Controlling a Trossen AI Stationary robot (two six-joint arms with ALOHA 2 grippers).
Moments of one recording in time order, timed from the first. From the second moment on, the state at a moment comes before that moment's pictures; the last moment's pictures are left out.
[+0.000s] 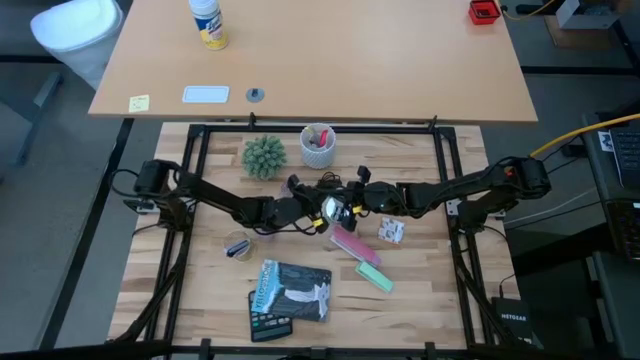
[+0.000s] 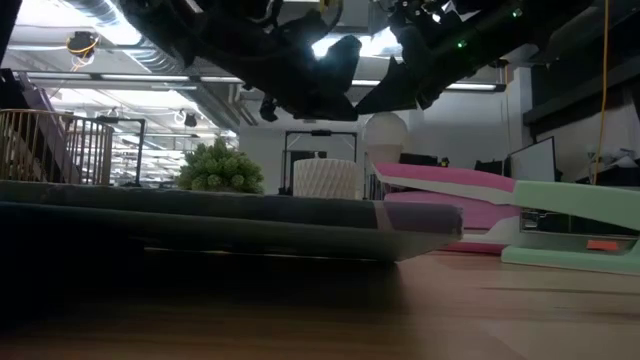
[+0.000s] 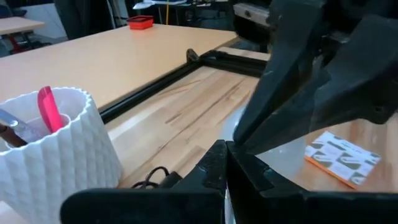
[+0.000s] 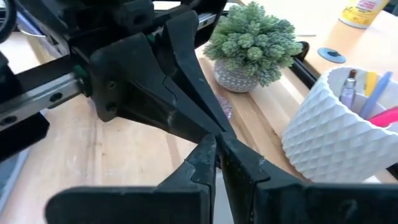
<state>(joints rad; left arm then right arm) -0.13 1.77 0.91 0.57 -0.72 -0.18 0.05 1.46 0.77 0.23 0.34 0.05</state>
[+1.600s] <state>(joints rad) -0.14 1.90 0.91 0.75 -0.61 -0.23 0.05 1.46 0.77 0.23 0.36 0.05</state>
